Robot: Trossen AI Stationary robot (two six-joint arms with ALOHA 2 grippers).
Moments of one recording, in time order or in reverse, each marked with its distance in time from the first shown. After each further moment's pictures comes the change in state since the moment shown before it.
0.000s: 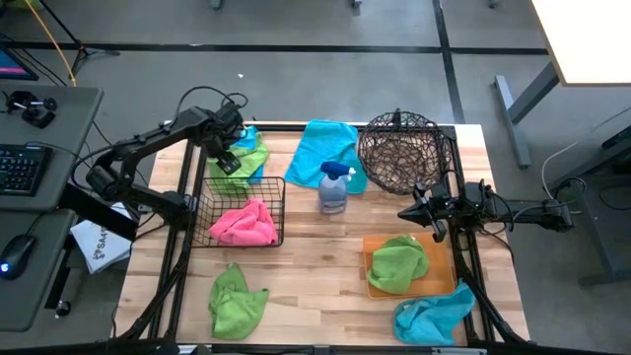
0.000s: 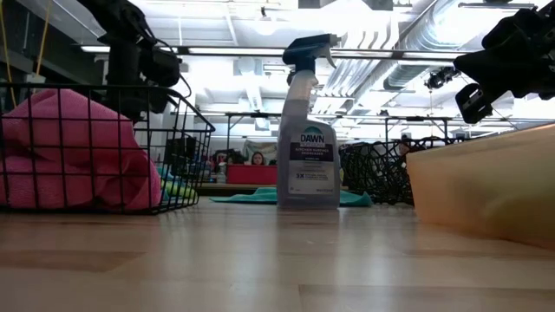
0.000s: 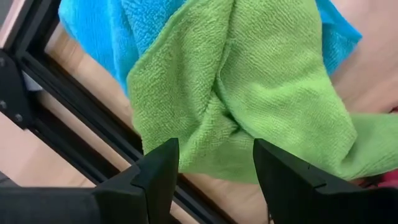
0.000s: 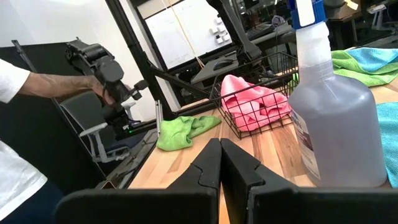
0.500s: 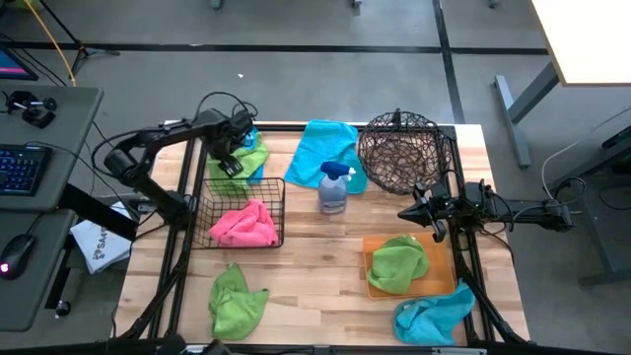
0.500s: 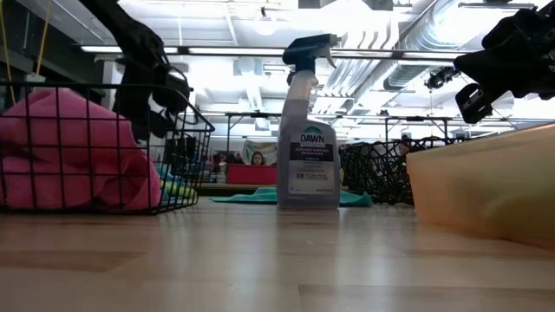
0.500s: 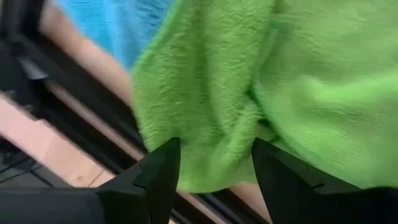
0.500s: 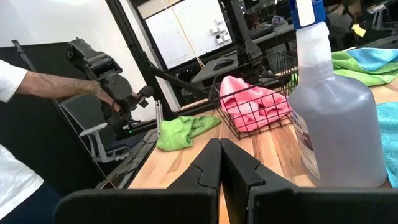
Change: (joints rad) left arm -0.023 0.182 -0.001 0.006 -0.132 -0.017; right arm 0.000 0.000 0.000 0.000 0.000 0.000
